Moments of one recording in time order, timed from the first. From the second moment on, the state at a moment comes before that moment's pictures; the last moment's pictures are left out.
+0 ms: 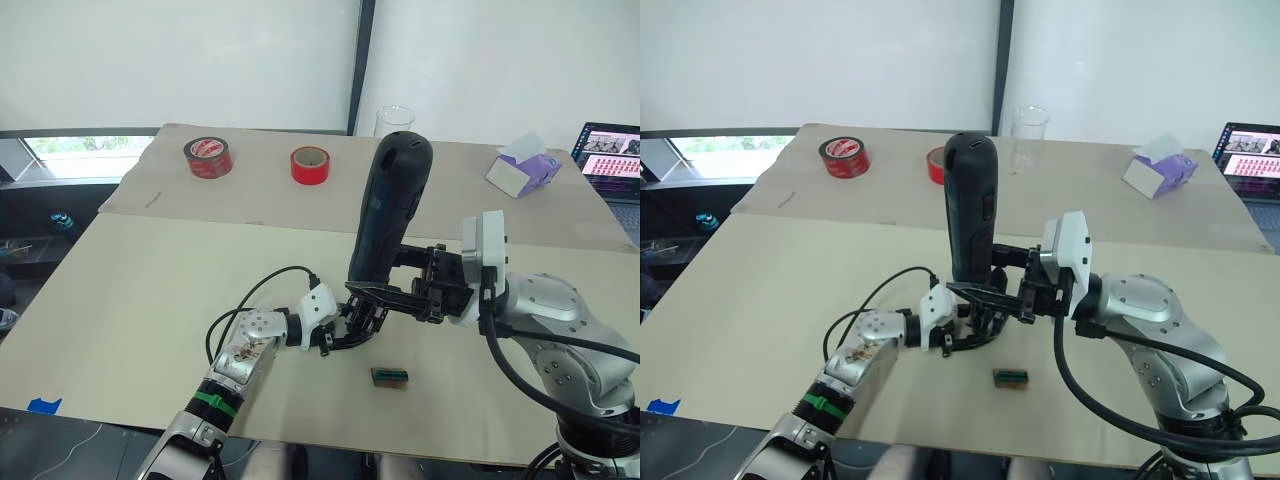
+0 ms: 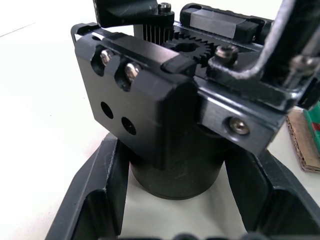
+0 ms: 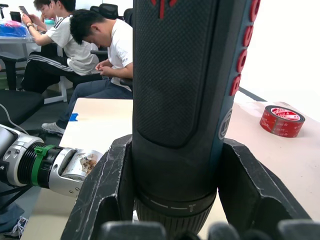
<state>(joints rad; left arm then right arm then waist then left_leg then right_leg) -0.40 0.21 -0.33 0.24 -0.09 0.07 -0.97 -0.34 -0.61 -0.05 -0.62 0.72 0.54 0.85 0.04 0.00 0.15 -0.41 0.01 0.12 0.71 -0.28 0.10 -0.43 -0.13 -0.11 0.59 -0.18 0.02</state>
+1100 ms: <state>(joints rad) -0.40 0.21 -0.33 0.25 -0.09 0.07 -0.97 -0.35 -0.60 0.02 -0.58 0.73 0.57 0.74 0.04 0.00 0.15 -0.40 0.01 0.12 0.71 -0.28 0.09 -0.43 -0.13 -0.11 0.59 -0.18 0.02</state>
